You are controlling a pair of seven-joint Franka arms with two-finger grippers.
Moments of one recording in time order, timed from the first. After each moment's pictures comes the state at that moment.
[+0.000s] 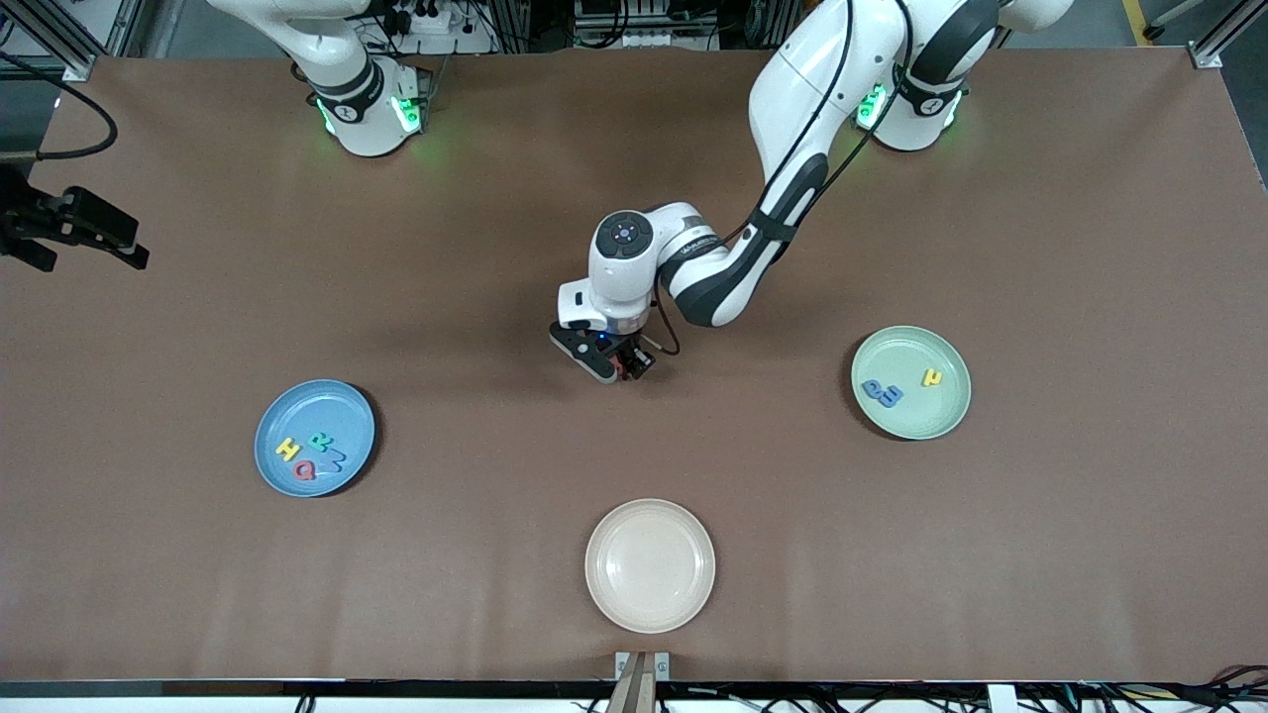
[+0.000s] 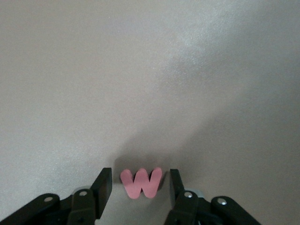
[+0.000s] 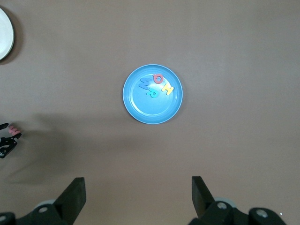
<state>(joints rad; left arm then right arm) -0.73 0.88 -0.18 -1.45 0.28 2.48 -0.31 -0.04 0.04 0.03 -1.45 0.02 1.50 -0.01</state>
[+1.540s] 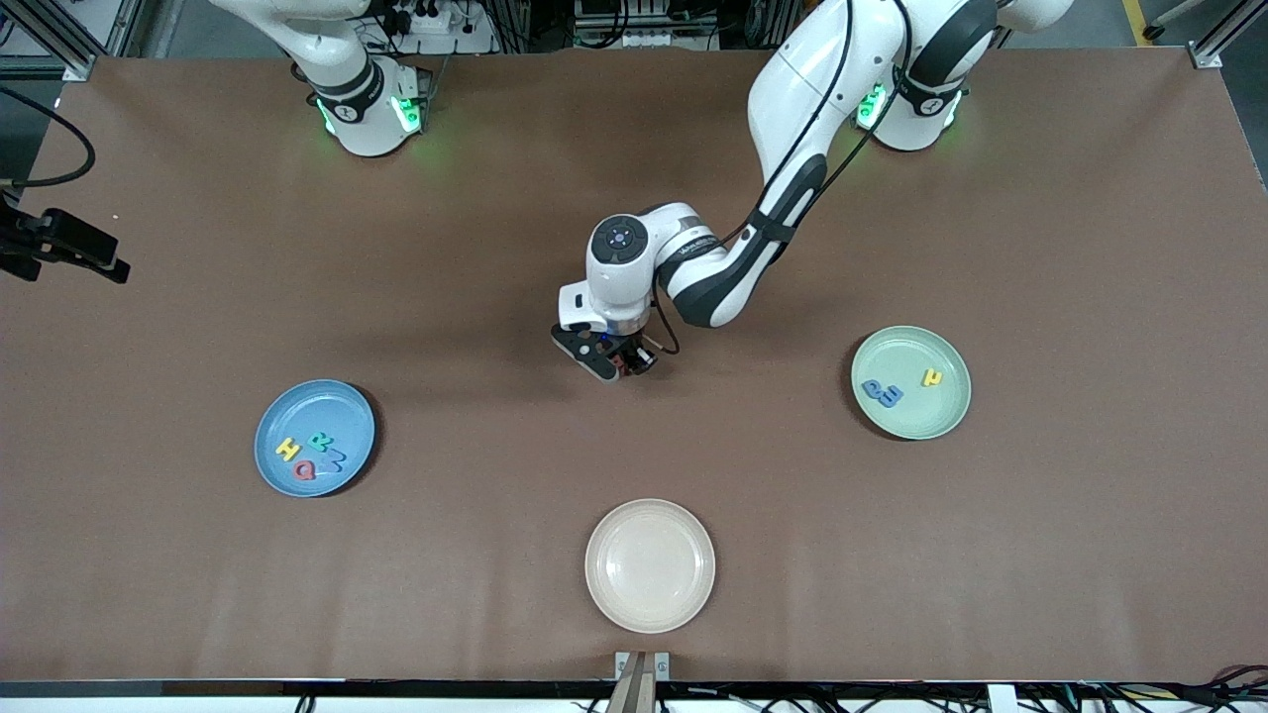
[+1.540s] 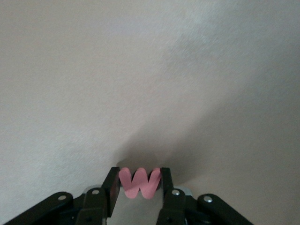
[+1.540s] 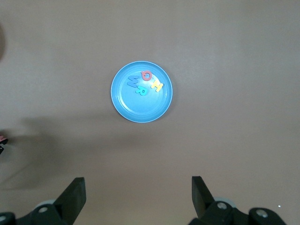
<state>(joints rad) -0.72 0.89 -0.18 -1.43 0.28 2.37 -0.28 -0.09 0.06 0.03 -1.45 0.01 1.50 -0.01</state>
